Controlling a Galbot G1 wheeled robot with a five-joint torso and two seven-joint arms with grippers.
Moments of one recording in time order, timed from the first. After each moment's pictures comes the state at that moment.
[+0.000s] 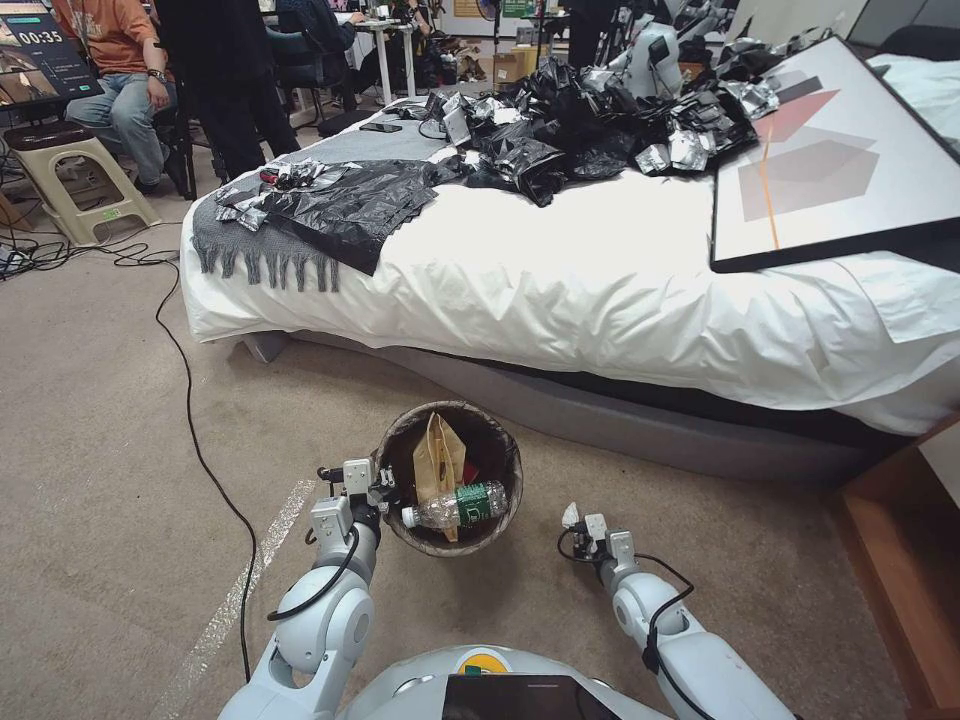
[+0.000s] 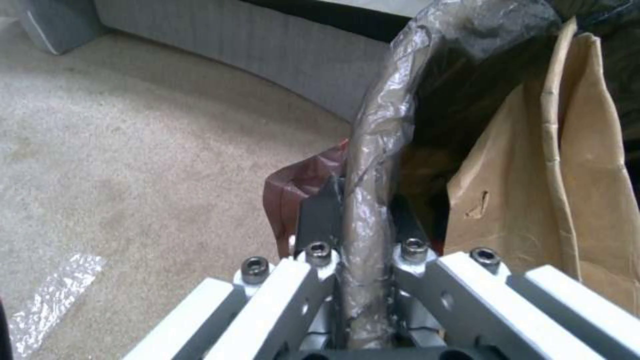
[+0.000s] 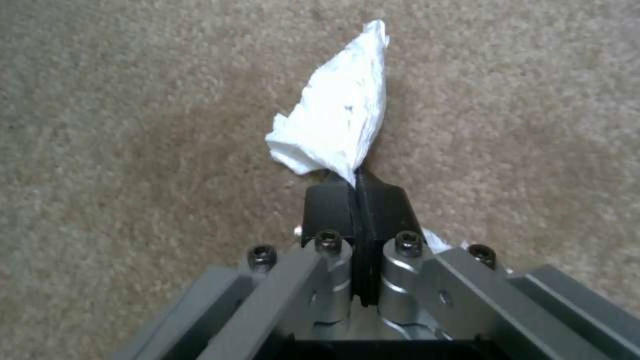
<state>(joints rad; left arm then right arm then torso) 1.55 -1.38 -0.32 -2.14 -0.37 0.39 -0.35 -1.26 1.16 0.19 1.34 0.42 -0.29 0.09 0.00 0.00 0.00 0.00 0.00</state>
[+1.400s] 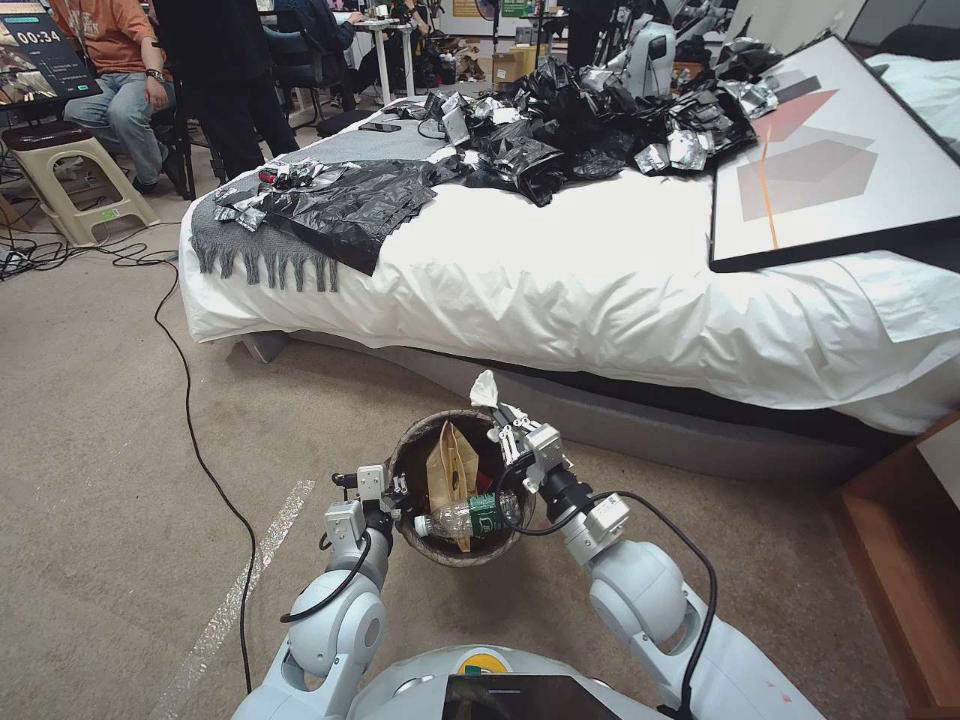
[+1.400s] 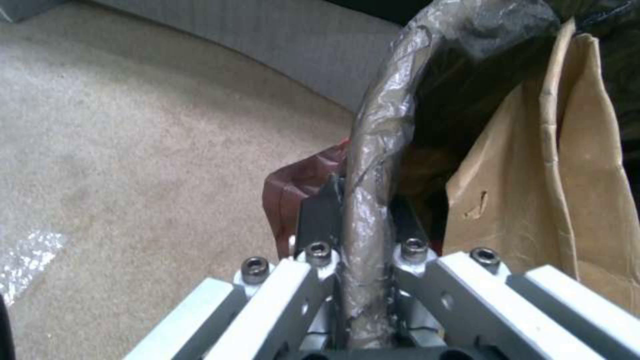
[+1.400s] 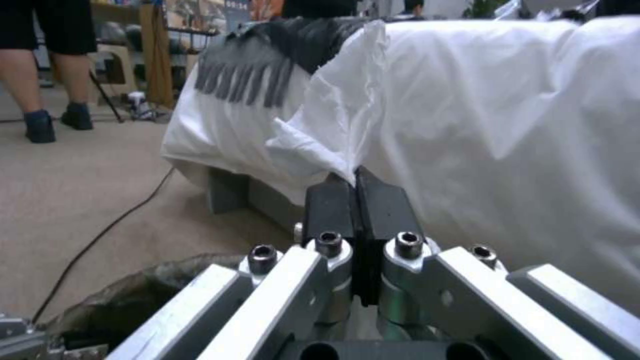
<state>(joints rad) 1.55 -1.39 -0.29 -2.13 -0.39 0.43 -0.34 -1.33 1.08 0.06 2.08 0.18 0.06 0.04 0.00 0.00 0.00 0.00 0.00</state>
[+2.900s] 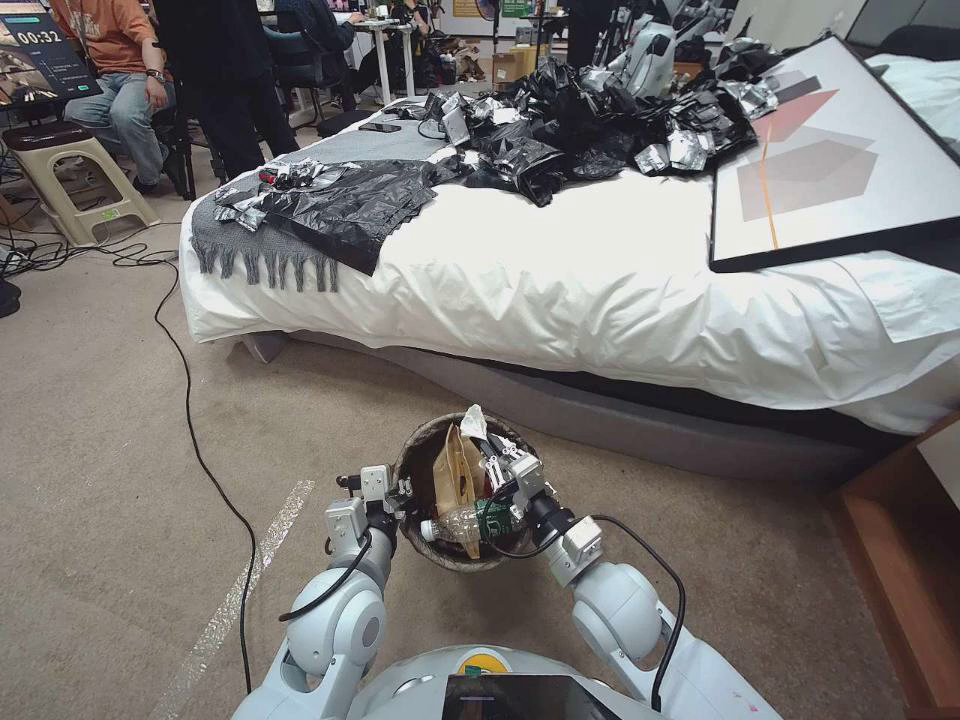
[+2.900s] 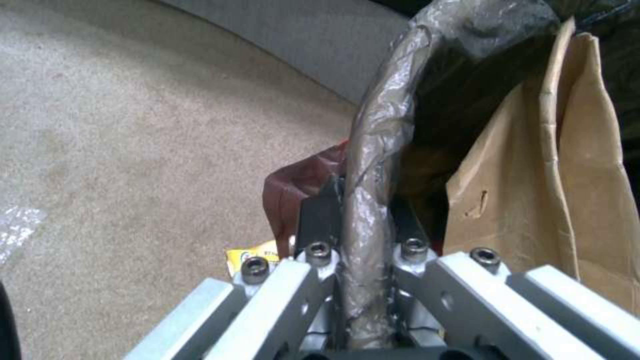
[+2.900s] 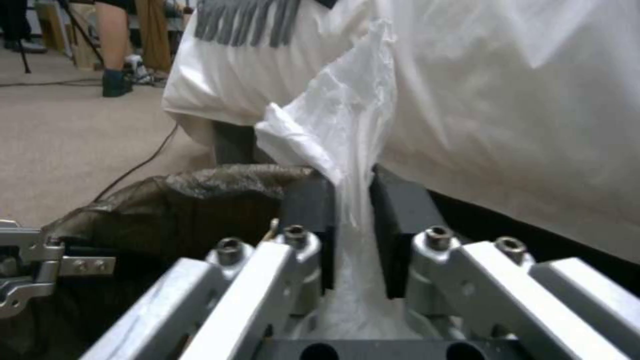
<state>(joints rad) 1.55 -1.40 -0.28 -2.16 -0.45 0.48 -0.37 -1.37 1.11 0.04 1.98 0.14 0.09 0.04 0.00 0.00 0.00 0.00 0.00</state>
